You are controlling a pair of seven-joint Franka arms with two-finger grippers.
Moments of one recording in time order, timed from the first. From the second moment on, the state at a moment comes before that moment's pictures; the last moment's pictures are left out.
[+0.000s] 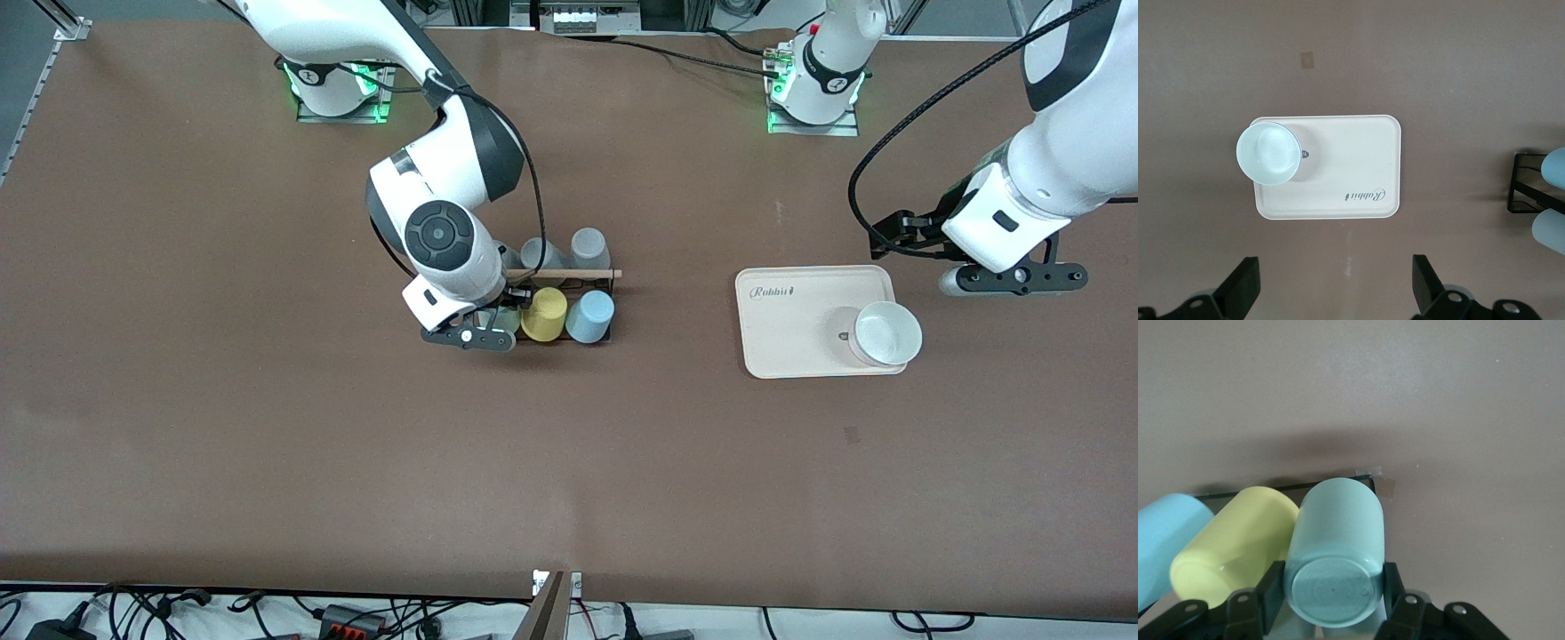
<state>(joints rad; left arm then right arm) 0.05 0.13 -0.21 -1.54 -0.01 1.56 -0.21 0.59 0.64 0.01 -1.35 0.08 1.88 0.69</state>
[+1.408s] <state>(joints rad) 0.05 0.13 -0.21 -1.55 -0.01 1.56 -0.21 0.33 0.47 -0.04 -1.23 0.04 1.72 0.55</state>
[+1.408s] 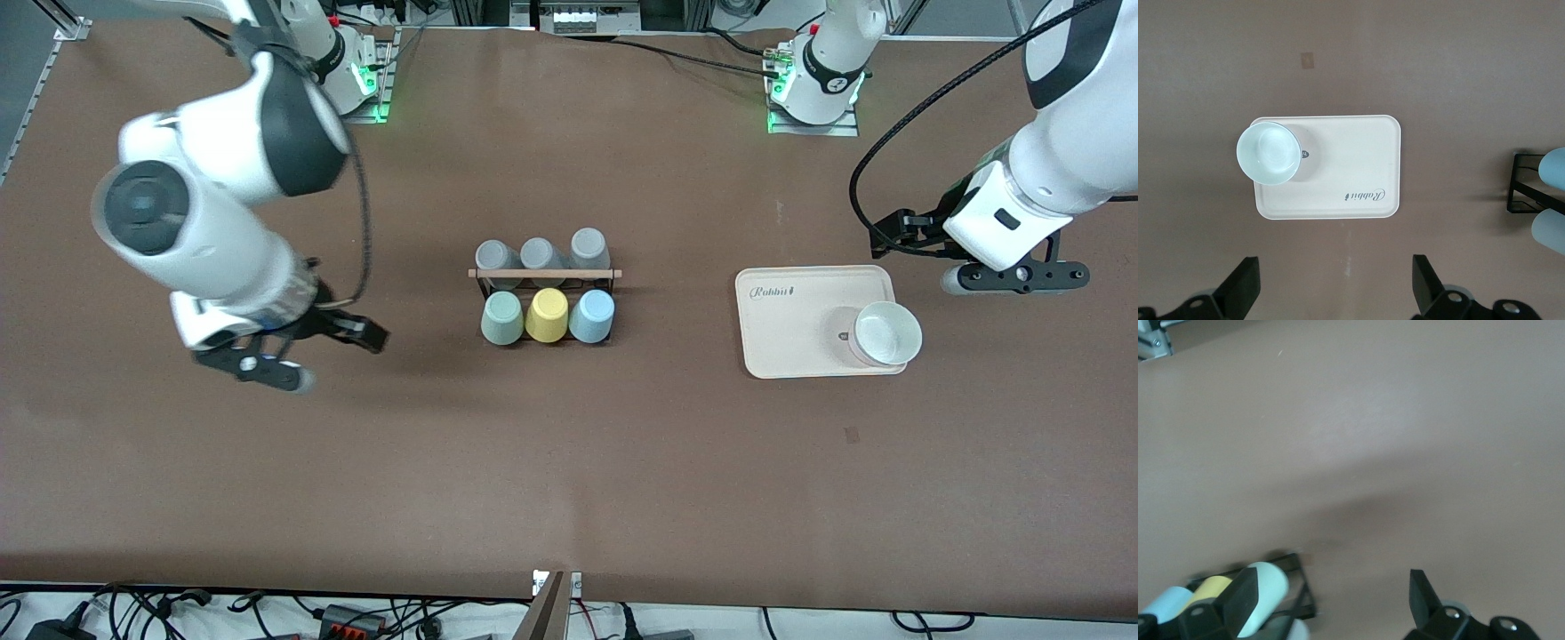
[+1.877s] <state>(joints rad) 0.05 0.13 -0.21 -1.55 -0.01 1.56 -0.21 0.13 0.37 -0.04 -1.23 0.04 1.59 0.21</state>
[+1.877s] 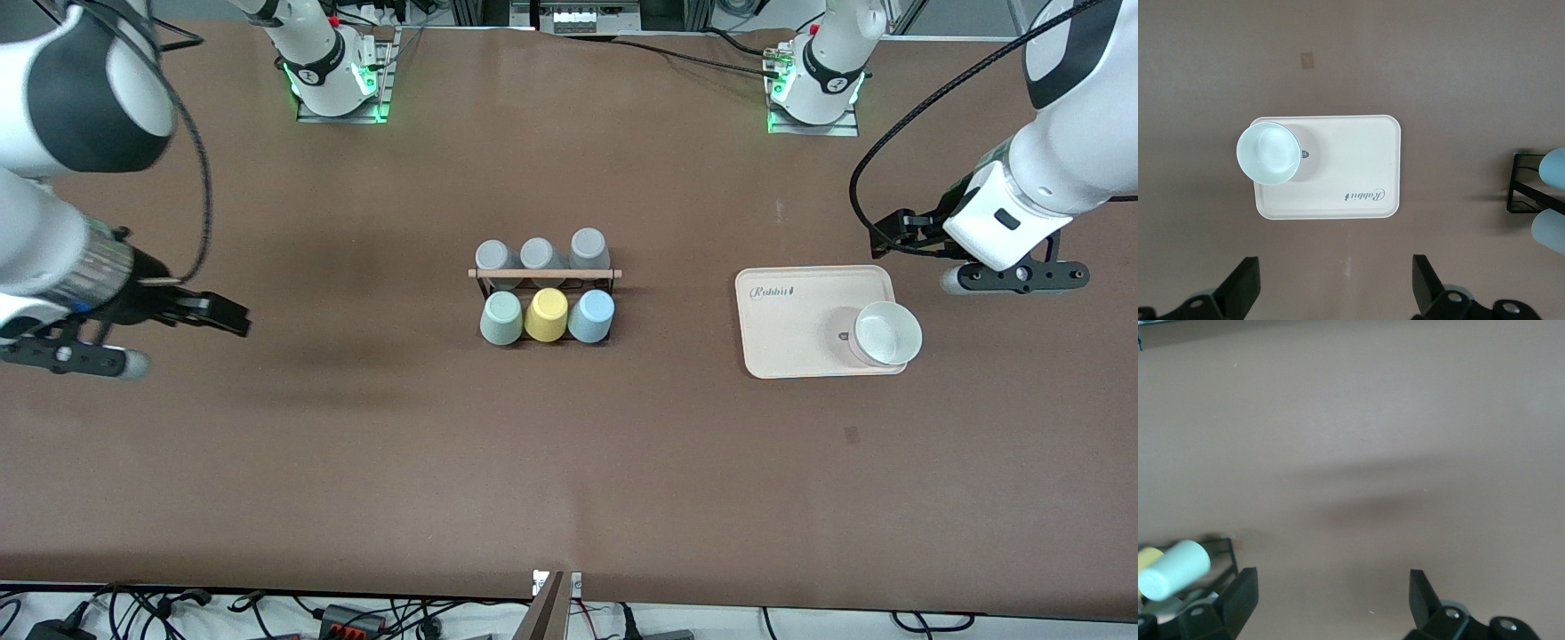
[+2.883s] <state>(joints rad) 0.05 0.13 -0.21 -1.55 -0.01 1.56 -0.21 0.08 -0.06 -0.02 -1.74 -0.03 1.75 0.13</state>
